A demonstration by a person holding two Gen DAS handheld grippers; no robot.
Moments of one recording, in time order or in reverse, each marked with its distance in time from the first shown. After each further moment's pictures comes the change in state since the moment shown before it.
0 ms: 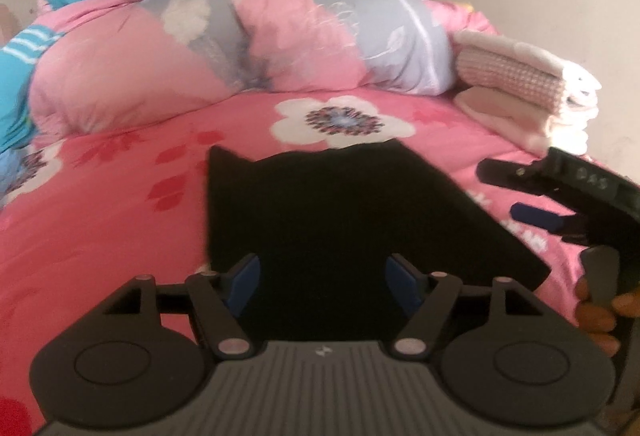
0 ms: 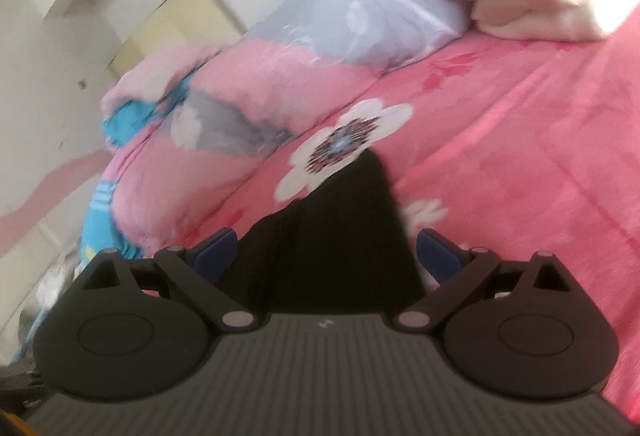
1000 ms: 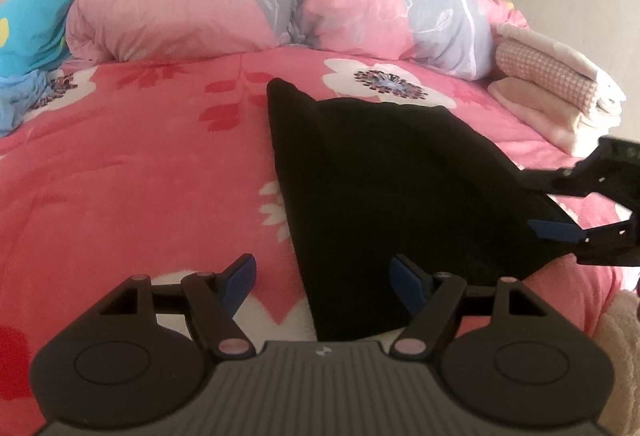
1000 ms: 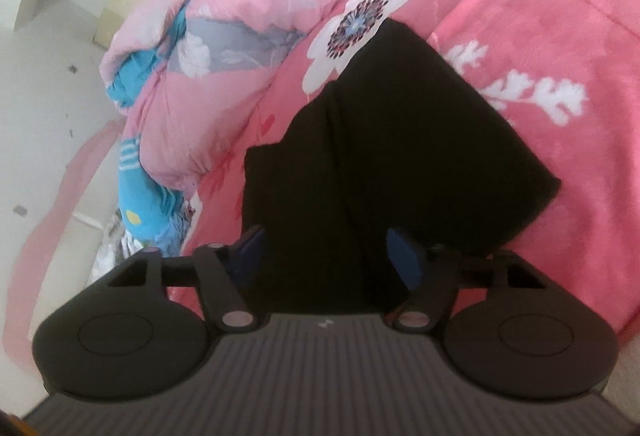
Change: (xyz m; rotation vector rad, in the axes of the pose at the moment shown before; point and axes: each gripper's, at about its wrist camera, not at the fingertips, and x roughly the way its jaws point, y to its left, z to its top) left arm 0.003 0.058 -0.046 -0.125 0.066 -0.011; right arm 0.002 0.029 -0.025 0.237 0.310 0.030
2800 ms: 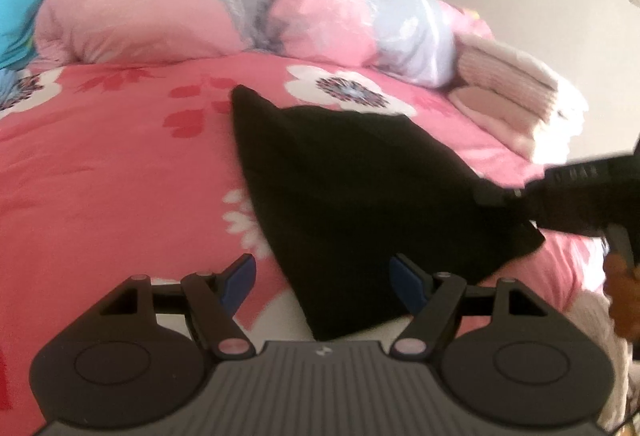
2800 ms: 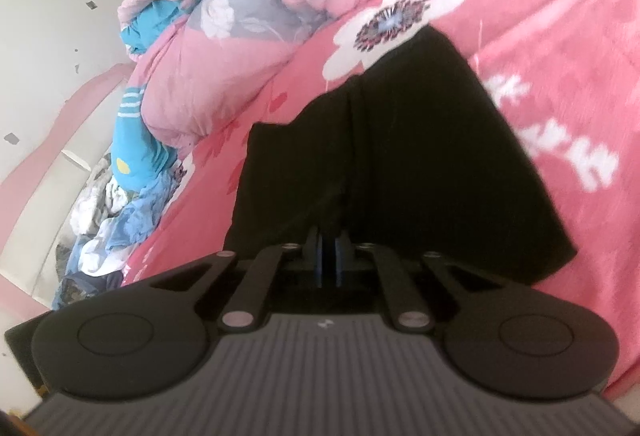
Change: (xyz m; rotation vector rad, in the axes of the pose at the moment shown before) left arm -0.006 -0.005 0.001 0.018 -0.007 -0.142; right arm 0.000 0.016 0.016 -0.201 0.039 -0.017
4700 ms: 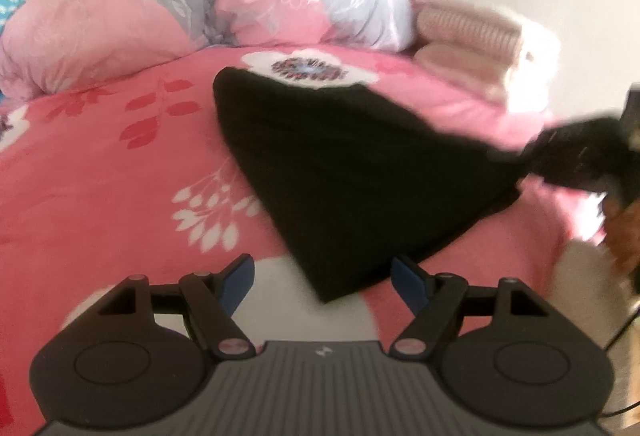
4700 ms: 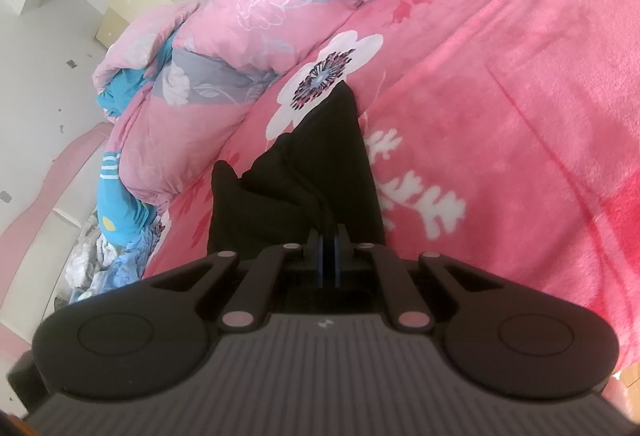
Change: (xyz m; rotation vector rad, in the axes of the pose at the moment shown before) left arm -0.001 -0.038 -0.001 0.125 0.042 -0.022; right arm -0.042 -0.078 0.010 0.111 -0.116 -0.035
